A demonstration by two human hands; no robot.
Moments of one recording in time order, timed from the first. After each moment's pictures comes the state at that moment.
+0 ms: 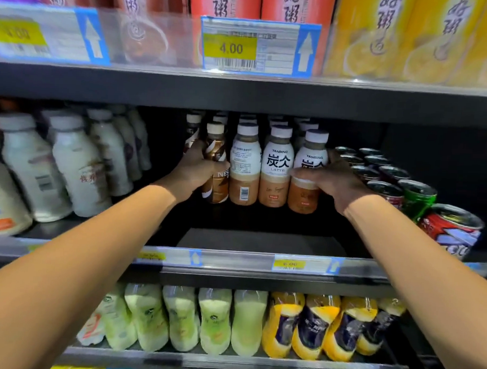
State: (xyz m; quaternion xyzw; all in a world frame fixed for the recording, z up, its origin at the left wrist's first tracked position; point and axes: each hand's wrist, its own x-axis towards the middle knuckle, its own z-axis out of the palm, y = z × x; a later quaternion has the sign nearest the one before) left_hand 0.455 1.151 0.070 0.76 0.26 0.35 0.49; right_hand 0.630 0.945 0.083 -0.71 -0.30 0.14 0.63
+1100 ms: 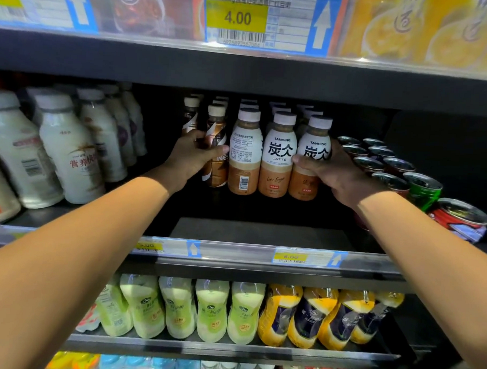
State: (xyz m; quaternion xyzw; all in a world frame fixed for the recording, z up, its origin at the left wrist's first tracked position) left_hand 0.458 1.161 0.060 0.72 0.27 0.37 0.52; right_hand 0.646 0.950 0.077 -0.72 -0.31 0.15 0.60
